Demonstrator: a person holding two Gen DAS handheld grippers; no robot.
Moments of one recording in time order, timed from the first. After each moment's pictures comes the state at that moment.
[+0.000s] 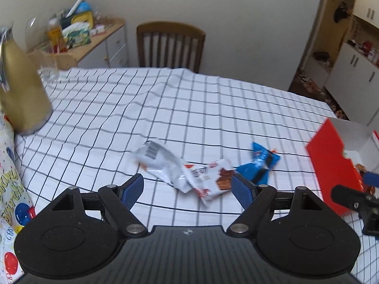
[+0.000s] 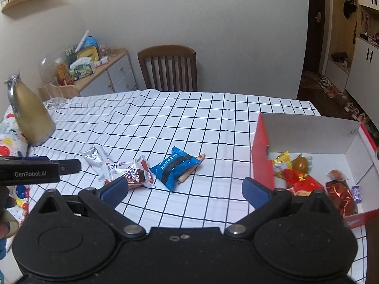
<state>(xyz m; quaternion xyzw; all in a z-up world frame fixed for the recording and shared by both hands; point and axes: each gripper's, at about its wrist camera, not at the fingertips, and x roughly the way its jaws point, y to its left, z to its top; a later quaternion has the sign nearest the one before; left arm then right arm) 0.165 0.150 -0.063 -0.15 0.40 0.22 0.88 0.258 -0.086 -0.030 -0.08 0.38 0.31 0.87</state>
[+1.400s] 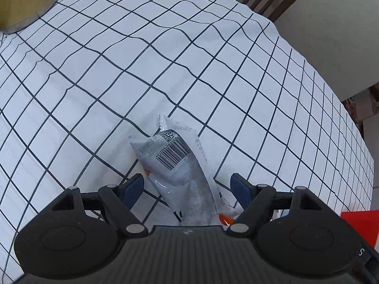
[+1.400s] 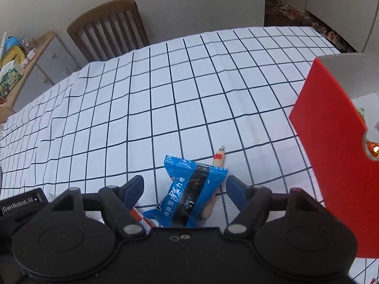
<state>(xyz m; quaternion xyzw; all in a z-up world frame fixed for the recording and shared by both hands) 0.261 0.265 -0.166 -0.38 0.49 0.30 0.73 0.370 0.038 -0.127 0.00 0.54 0.16 0.83</state>
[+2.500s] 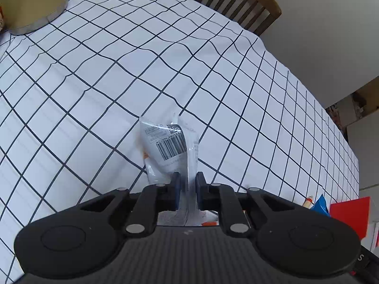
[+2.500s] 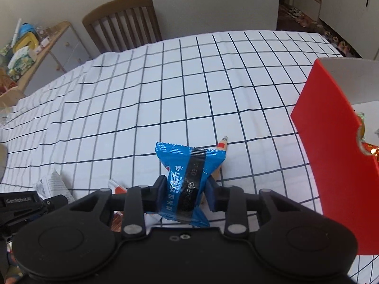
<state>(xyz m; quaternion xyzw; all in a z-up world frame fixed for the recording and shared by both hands) 0.212 0.261 -0.148 -0.38 0.44 0.27 0.77 0.349 0.027 -0.115 -0.02 0.53 0.20 0.83</state>
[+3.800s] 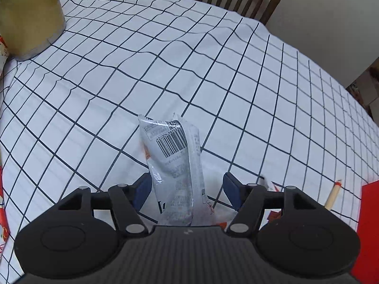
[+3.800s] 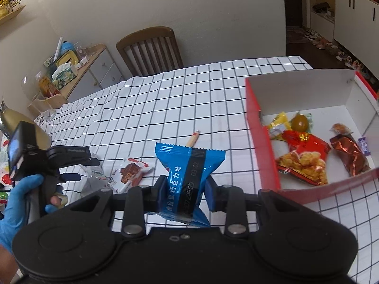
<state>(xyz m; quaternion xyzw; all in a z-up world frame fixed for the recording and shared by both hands) 0.234 0.240 -0.158 -0.28 0.48 0.31 0.77 0.279 -0.106 -0.036 0.01 0.47 0.27 0.84</state>
